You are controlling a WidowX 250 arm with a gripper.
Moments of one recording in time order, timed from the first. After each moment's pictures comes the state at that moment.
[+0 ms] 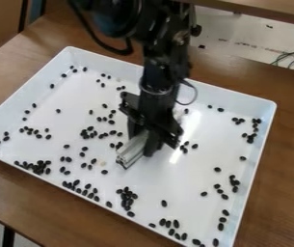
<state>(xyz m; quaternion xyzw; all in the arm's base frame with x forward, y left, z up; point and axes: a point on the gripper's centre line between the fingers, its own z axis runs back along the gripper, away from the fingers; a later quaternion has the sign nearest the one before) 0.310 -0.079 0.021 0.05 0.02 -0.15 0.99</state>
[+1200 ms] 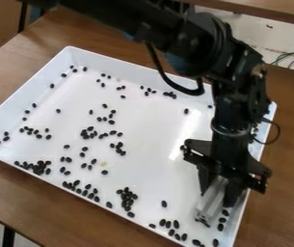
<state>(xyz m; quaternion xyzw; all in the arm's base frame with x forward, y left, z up) 0.282 -0.196 0.004 -0.07 0.06 -0.10 0.99</state>
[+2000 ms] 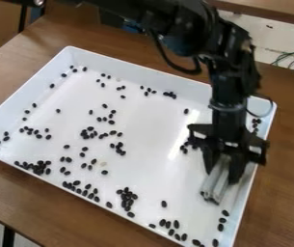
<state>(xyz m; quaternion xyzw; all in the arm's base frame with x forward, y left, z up) 0.335 -0.147 -0.007 -0.08 0.07 0.00 0.99</state>
